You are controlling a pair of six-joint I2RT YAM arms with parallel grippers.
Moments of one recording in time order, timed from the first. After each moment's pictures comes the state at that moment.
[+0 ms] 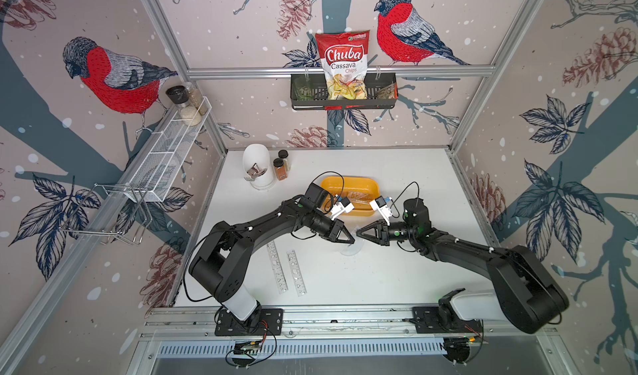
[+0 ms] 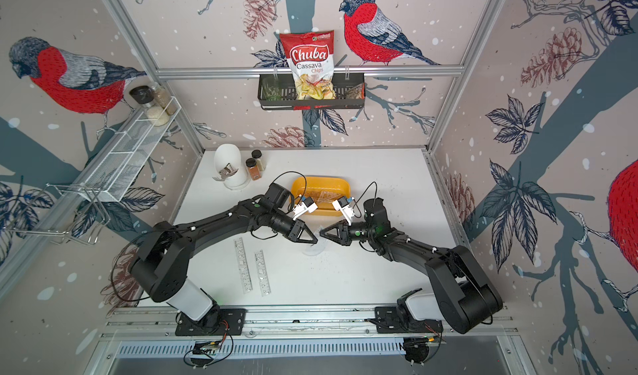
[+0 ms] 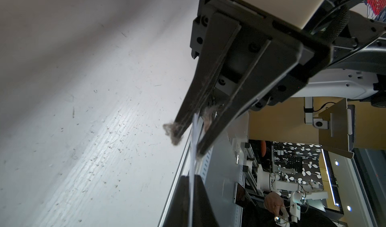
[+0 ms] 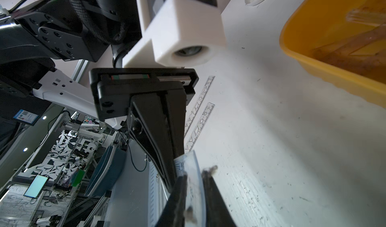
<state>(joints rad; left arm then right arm) -0.63 1.62 1.01 -0.43 1.03 -0.21 0.49 1.36 0.48 0.43 -1.05 0.43</state>
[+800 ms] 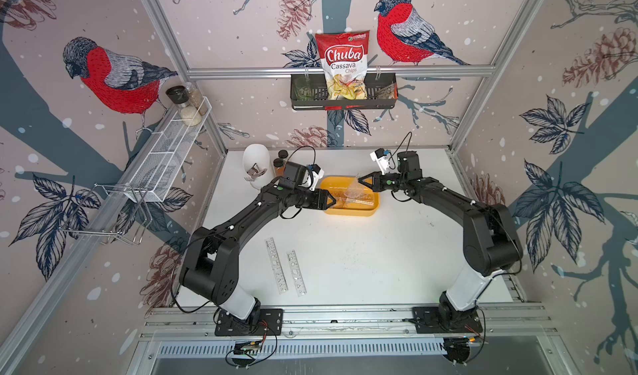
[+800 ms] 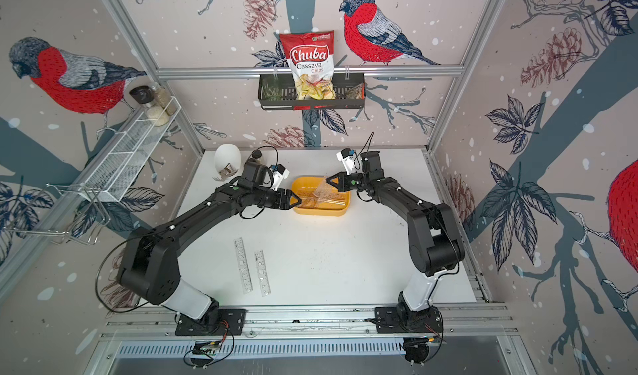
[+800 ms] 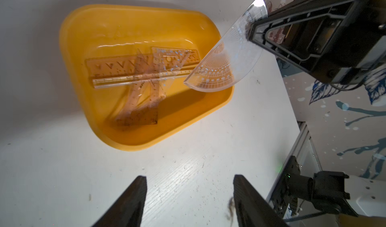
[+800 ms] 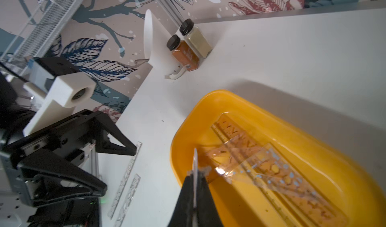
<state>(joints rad) -0.42 1.59 1.17 -0.44 0.51 -0.29 0.34 1.81 1.26 -0.11 -0.75 0.15</state>
